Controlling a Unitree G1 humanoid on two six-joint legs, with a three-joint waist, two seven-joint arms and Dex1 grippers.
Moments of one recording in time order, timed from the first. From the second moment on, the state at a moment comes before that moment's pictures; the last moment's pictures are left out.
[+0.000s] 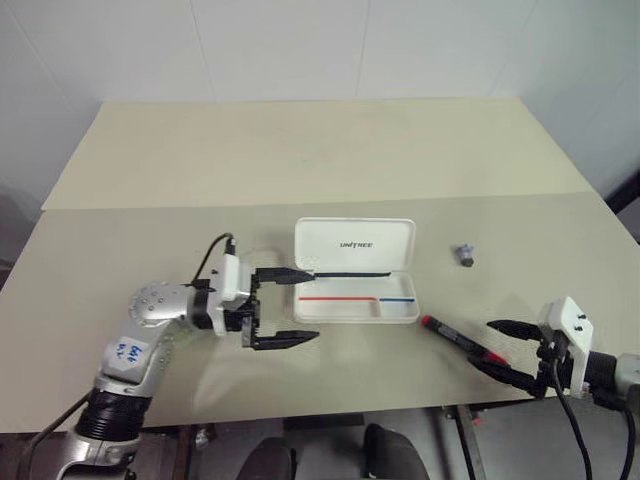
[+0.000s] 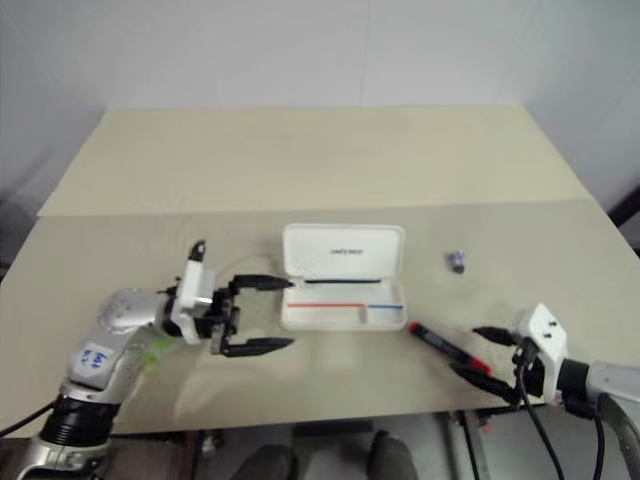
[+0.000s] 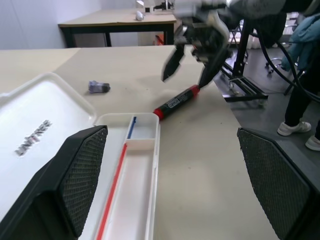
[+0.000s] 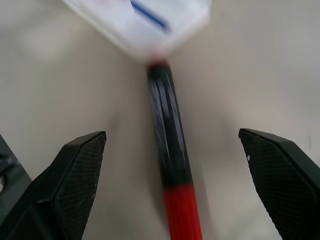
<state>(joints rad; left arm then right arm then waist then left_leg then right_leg) -0.27 0.58 -0.02 -0.22 -0.49 0.20 -1.17 0.26 -0.86 -0.36 -0.20 0.48 0.39 1.07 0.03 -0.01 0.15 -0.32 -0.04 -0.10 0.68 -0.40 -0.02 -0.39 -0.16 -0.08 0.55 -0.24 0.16</state>
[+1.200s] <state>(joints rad) -0.25 0.67 0.09 -0.18 -0.50 0.16 -1.18 0.05 -0.87 -0.22 0.05 0.32 0.09 1.06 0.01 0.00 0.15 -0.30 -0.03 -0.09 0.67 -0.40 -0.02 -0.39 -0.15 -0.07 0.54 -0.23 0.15</state>
